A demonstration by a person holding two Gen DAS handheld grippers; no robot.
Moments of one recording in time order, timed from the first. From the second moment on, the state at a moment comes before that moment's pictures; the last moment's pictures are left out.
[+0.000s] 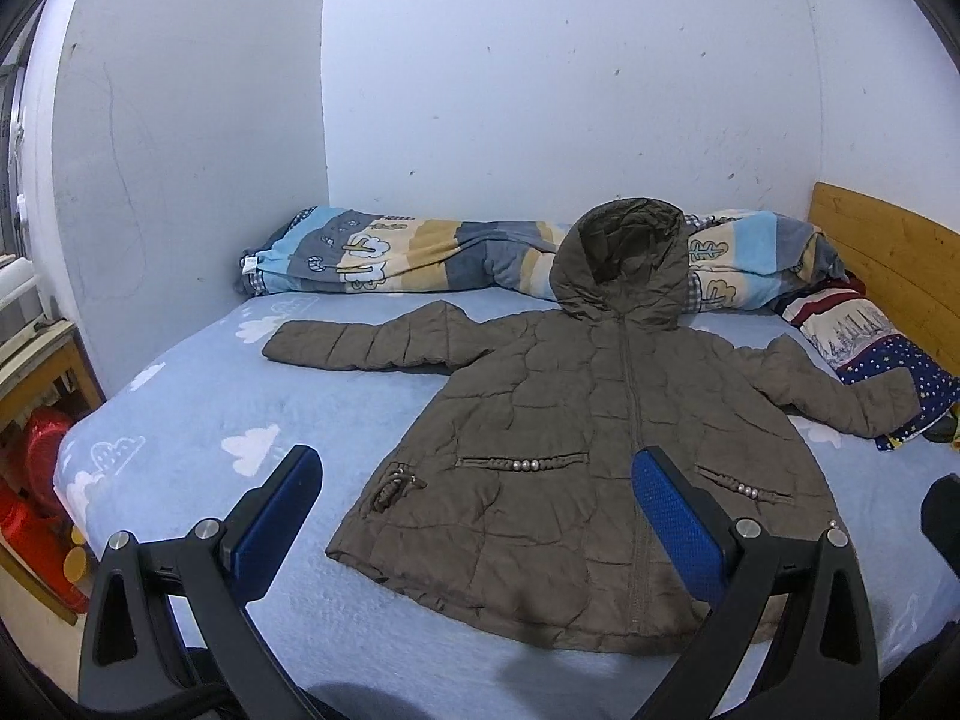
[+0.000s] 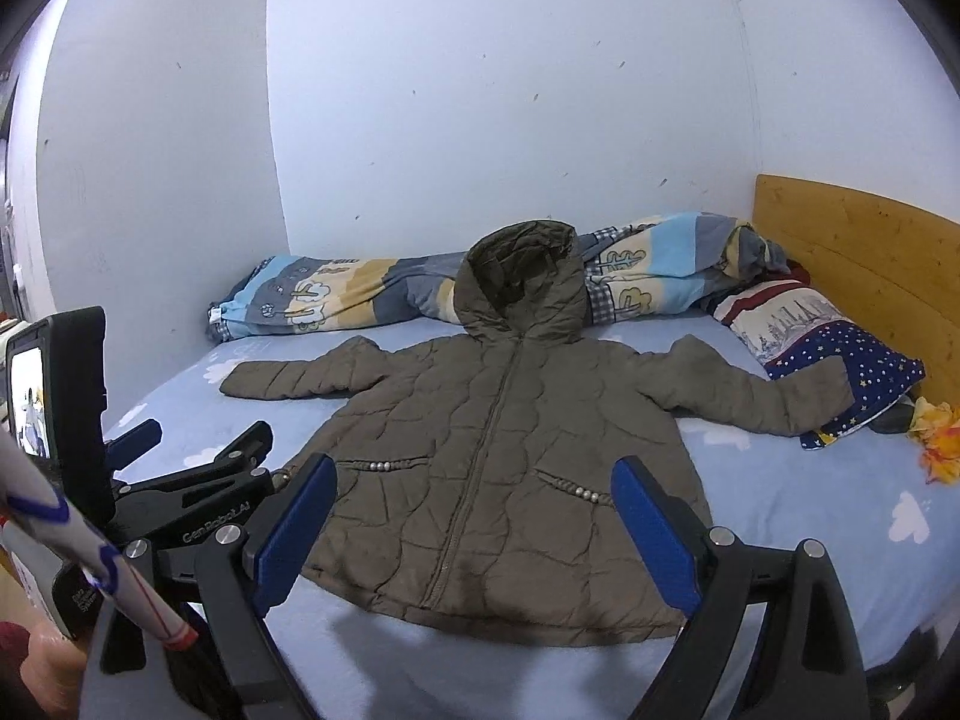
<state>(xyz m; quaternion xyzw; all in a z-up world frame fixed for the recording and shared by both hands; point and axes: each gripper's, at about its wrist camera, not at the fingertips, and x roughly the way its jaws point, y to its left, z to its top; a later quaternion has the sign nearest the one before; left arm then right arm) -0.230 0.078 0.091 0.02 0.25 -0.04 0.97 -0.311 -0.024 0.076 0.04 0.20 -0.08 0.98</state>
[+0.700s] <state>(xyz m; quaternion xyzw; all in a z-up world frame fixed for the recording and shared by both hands) -0.223 0.081 0.087 0.02 0.26 -0.04 0.96 -0.304 -0.020 0.069 0.02 0.22 -0.10 0.97</state>
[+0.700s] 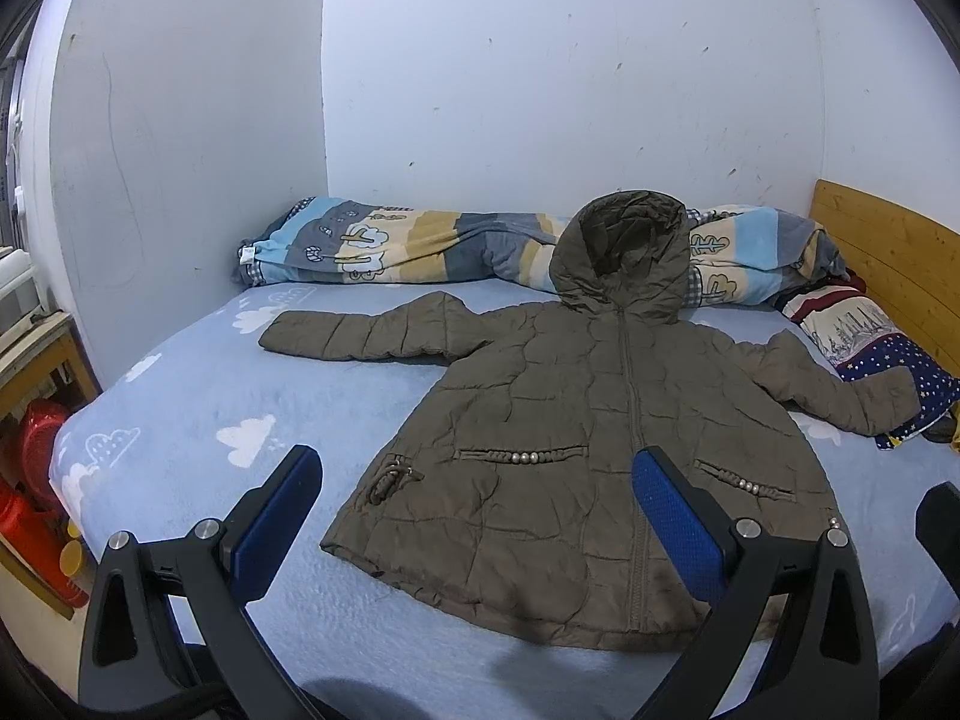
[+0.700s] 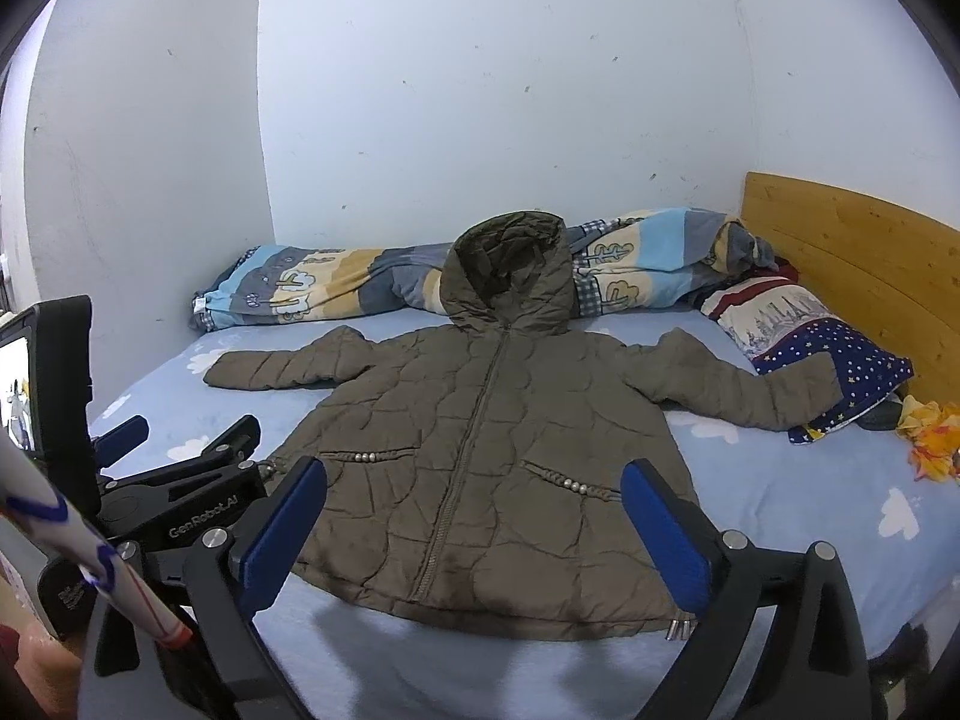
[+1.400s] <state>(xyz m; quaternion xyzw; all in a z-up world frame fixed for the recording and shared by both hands) -0.216 0.080 0.075 0.01 0.28 -0.05 0.96 -0.301 -0.029 0.062 0.04 0.22 -0.11 0.97</state>
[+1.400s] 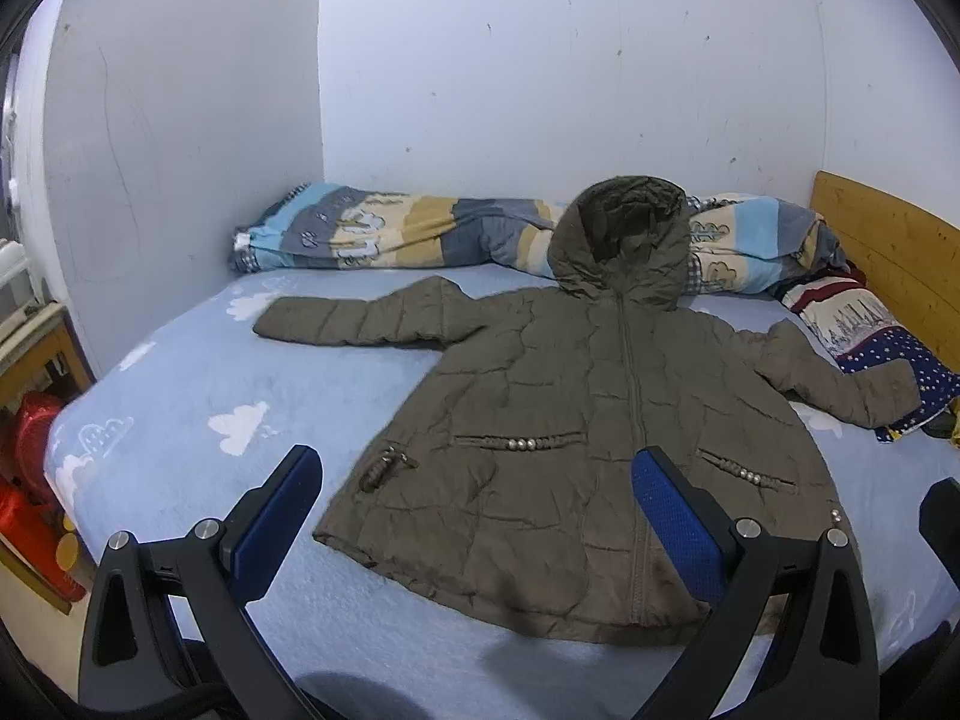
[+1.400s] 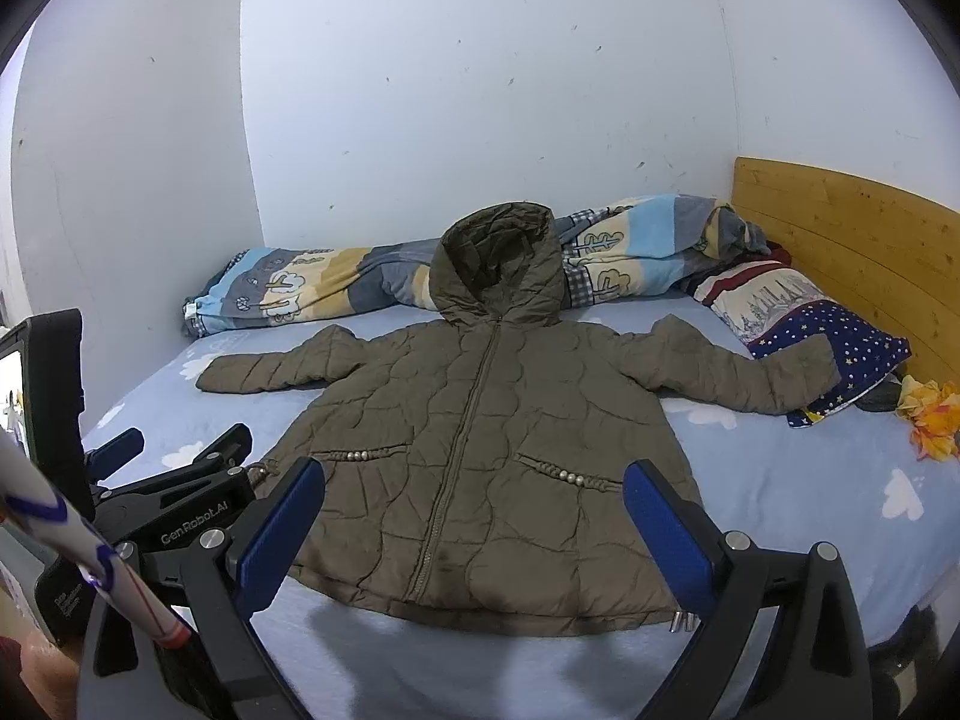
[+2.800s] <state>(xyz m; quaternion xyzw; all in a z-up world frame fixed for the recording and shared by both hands) -0.050 -0.011 0.031 0.08 0.31 -0.06 0.95 -0.161 -0.198 0.006 -0.09 0.30 -0.30 0.90</state>
